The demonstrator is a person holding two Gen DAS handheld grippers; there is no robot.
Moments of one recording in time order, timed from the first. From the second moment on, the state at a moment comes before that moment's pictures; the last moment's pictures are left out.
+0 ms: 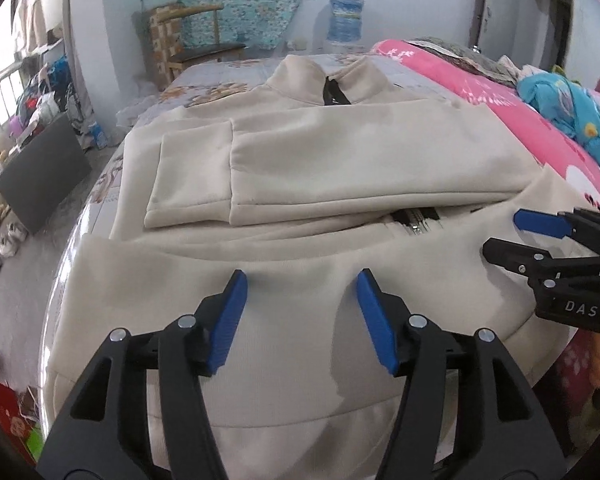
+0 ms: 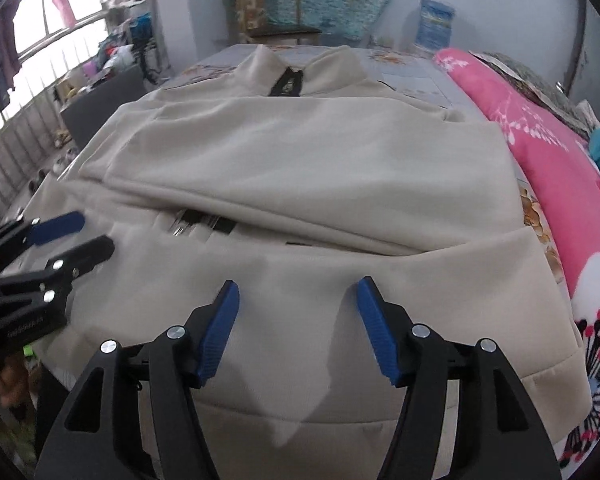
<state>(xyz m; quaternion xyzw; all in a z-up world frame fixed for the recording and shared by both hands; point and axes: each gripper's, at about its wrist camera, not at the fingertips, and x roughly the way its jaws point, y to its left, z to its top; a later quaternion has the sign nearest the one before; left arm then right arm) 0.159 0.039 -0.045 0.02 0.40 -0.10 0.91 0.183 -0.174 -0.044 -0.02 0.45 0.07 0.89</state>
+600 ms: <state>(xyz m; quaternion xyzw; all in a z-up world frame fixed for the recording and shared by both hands) 0.145 0.046 -0.051 0.03 0.42 -0.06 0.90 0.173 -0.188 -0.050 0.00 0.46 0.01 0.89</state>
